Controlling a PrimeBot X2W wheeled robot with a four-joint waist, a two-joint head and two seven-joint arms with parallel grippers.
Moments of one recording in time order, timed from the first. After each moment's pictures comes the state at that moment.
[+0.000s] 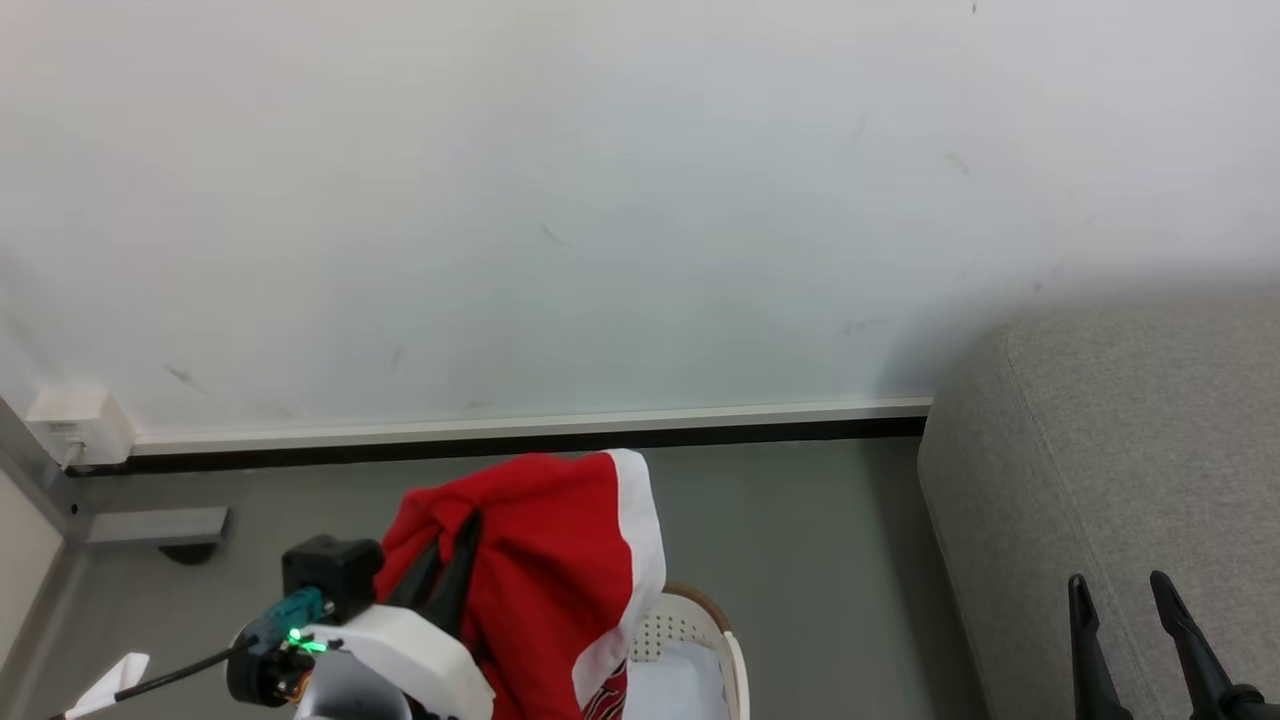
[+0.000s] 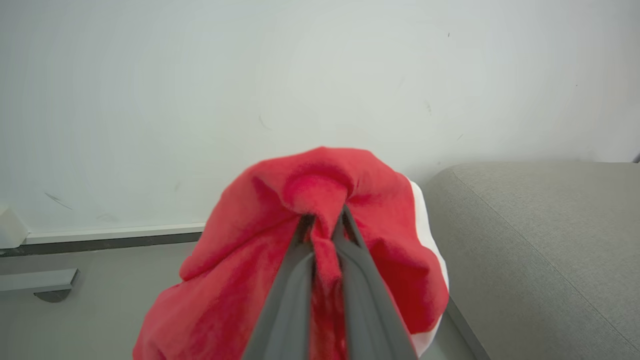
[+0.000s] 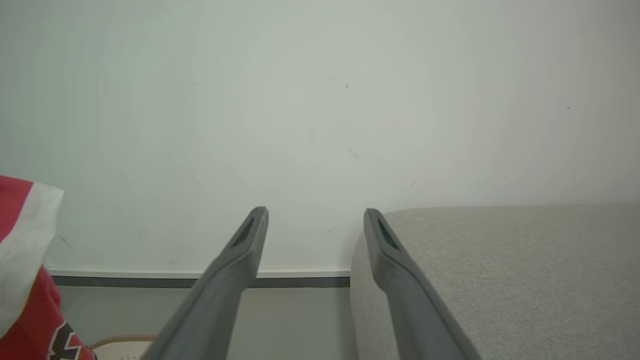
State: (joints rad) left arm -0.16 0.20 -0.29 0.12 -0.39 0.04 0.04; right arm 0.07 -0.05 -0.05 0.11 0.17 0.13 -0.26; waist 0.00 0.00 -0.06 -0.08
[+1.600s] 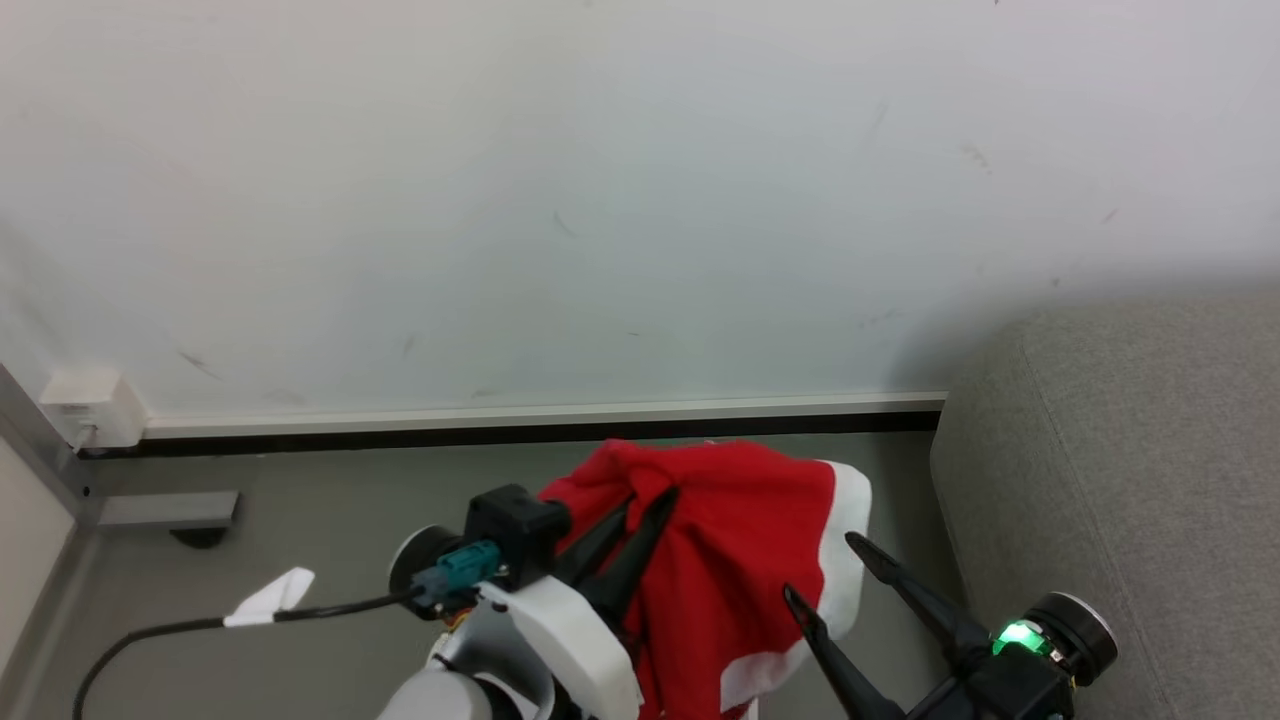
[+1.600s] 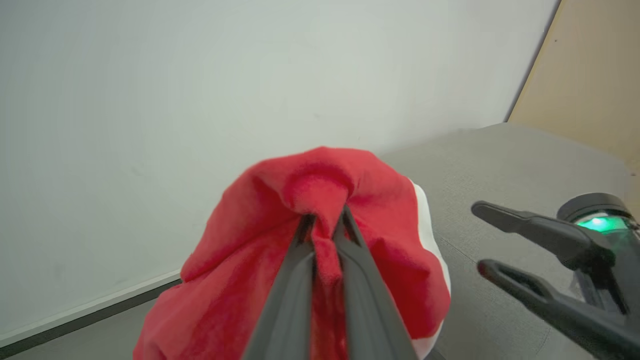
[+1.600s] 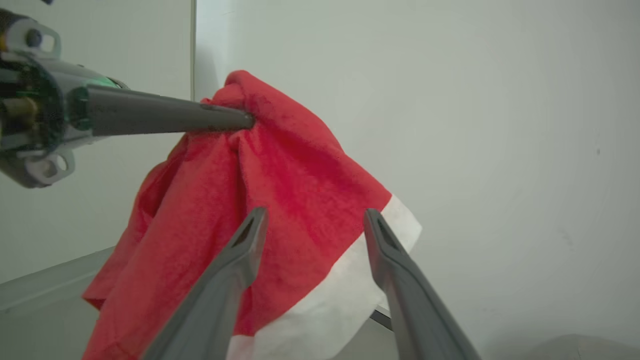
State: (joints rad) left arm -0.29 0.17 -0.51 0.01 -0.37 -0.05 0.13; right arm -0.17 -0.23 0.55 0.13 0.24 0.13 -0.26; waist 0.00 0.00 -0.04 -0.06
